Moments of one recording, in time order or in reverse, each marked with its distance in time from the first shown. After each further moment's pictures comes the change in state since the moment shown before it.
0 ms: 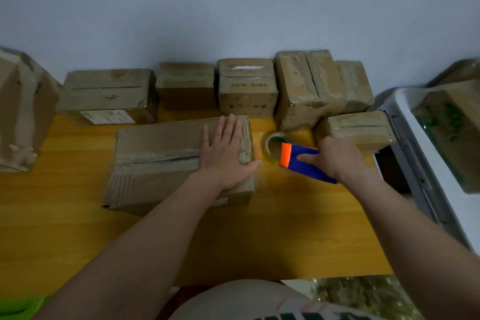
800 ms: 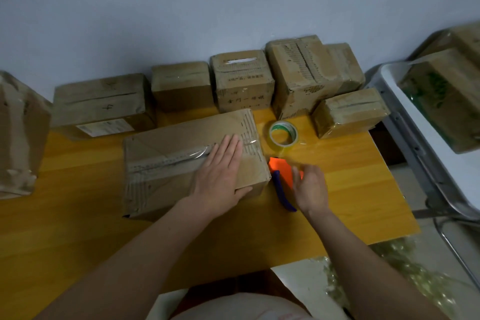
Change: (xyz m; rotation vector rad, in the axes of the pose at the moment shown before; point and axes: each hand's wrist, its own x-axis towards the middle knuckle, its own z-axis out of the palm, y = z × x) left_hand -0.065 -0.038 0.001 0.064 0.016 0.262; right_hand -0.055 -0.058 0.129 0.571 0.317 0.197
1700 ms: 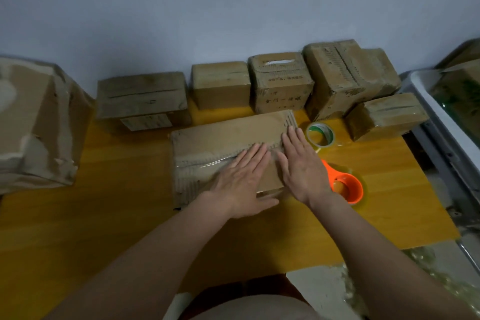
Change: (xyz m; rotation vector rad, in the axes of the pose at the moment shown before) left_hand -0.036 -0.068 0.001 -0.020 -0.130 0.159; right_hand -0.032 -0.117 0.023 -0.323 -0.036 -0.570
